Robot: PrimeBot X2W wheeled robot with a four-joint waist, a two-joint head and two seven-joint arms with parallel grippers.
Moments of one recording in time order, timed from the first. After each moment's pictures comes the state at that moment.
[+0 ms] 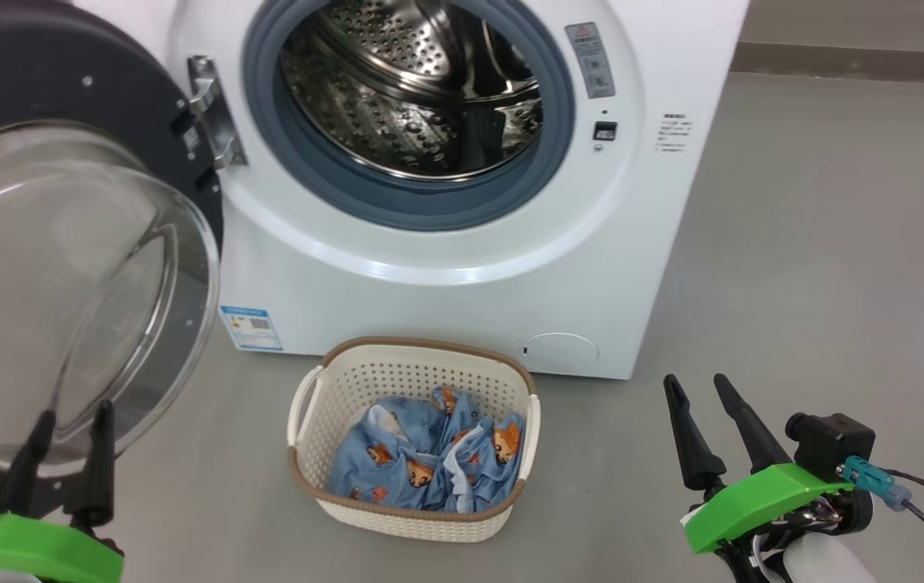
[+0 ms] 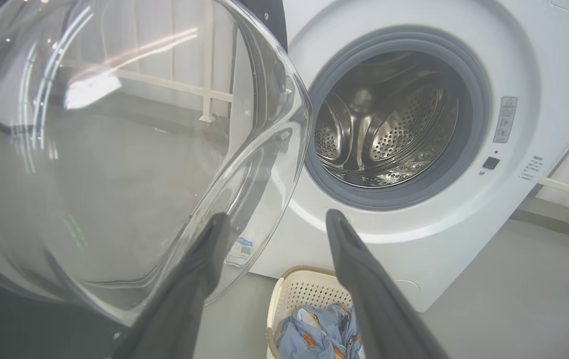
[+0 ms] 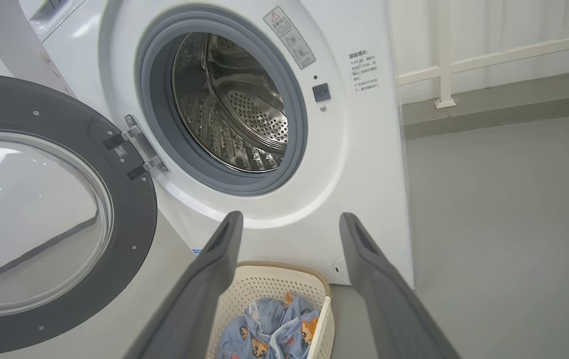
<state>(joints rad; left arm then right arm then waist) -0.23 0.54 -0.34 0.41 -0.89 0.01 -0.25 -0.20 -0.07 0.20 0.46 0.50 0.12 -0.25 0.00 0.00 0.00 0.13</state>
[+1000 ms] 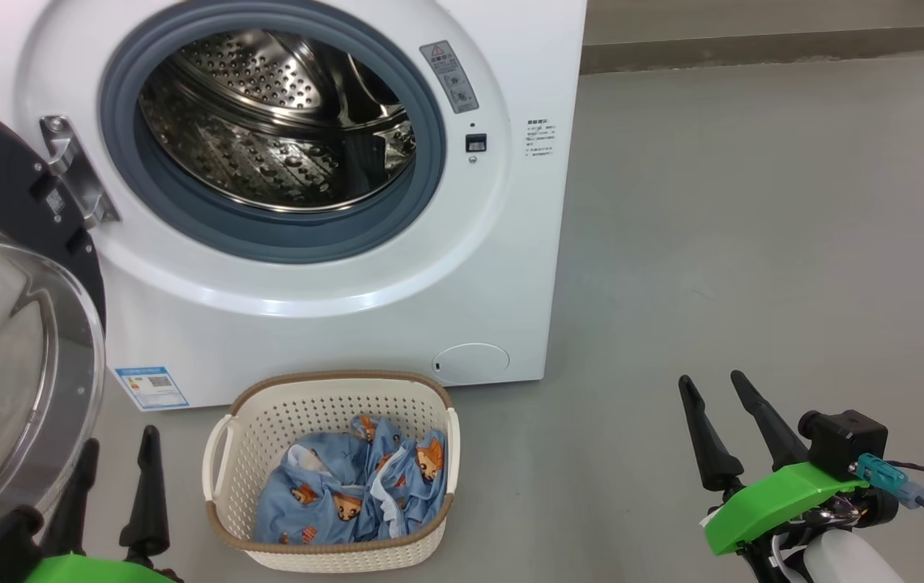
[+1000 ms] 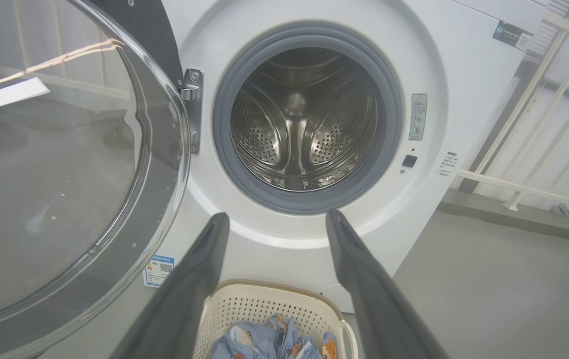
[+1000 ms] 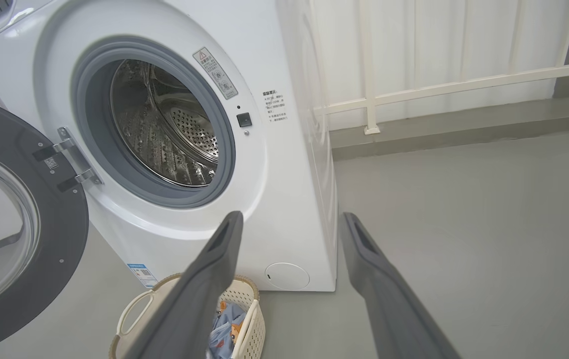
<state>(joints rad) -0.07 0.40 -0.26 0.21 -0.77 0.07 -0.25 -0.20 -0.13 0.22 0.45 0.46 0.12 -0.25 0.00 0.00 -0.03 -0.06</state>
